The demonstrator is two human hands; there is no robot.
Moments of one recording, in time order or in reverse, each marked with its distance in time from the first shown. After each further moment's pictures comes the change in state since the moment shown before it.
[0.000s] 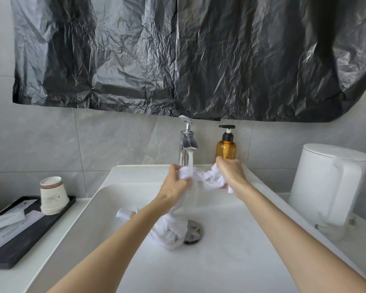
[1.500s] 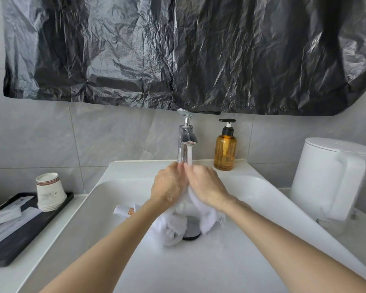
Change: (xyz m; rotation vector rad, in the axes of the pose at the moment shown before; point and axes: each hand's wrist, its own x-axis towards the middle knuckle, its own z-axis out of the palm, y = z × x) left_hand 0.017 -0.021 0.000 0.424 0.181 0.117; right_hand -0.044 0.004 0.044 -0.388 -0.116 -0.569
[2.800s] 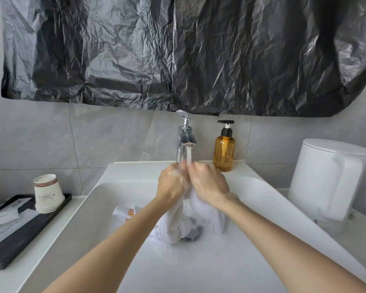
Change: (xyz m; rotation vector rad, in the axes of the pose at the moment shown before) left_hand -0.004 0.016 0.001 -0.181 -0.002 0.059; right_hand 0.002 -0.003 -0.006 -0.066 0.081 0.055
